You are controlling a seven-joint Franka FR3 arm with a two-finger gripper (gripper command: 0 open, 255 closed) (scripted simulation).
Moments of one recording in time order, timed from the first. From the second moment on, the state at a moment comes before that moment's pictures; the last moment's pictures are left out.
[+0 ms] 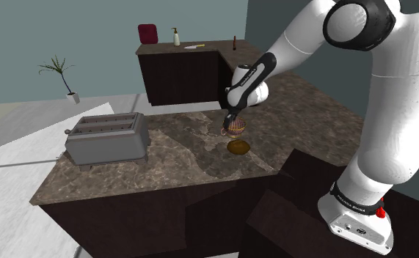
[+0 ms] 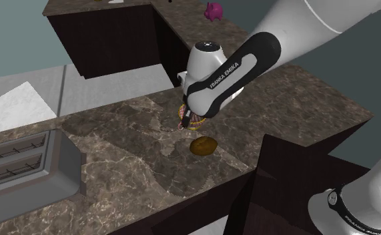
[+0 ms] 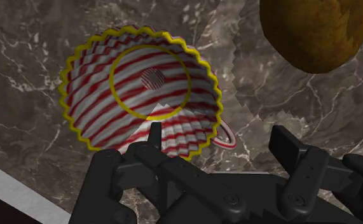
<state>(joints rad) -0.13 0.33 -0.06 -2.26 0.12 2.77 -0.47</state>
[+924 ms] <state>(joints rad) -0.14 0.41 -0.05 -2.23 0.13 2.83 -0.48</state>
